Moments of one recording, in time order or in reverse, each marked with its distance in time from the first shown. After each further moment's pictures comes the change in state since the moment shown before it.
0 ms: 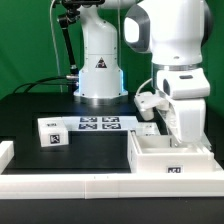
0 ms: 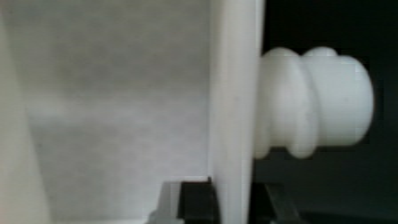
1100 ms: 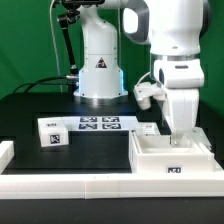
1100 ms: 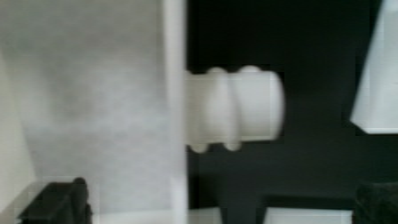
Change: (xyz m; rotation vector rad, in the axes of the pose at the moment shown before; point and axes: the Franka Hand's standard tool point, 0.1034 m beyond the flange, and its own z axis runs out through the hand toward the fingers) arm -0.008 -0.021 -0.026 0.001 -0.027 0.067
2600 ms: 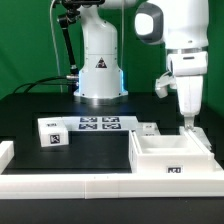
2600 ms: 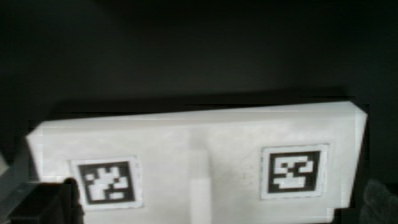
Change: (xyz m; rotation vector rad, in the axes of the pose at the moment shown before) arm 0.062 -0.088 0.018 -0.042 0.077 0.166
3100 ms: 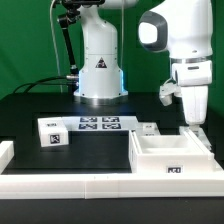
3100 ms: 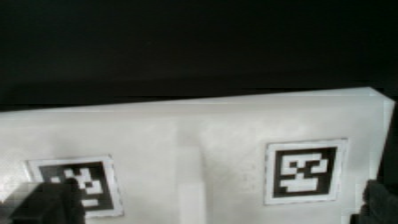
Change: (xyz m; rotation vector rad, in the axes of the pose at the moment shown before) arm 0.009 0.000 0.014 0.017 0.012 -0.003
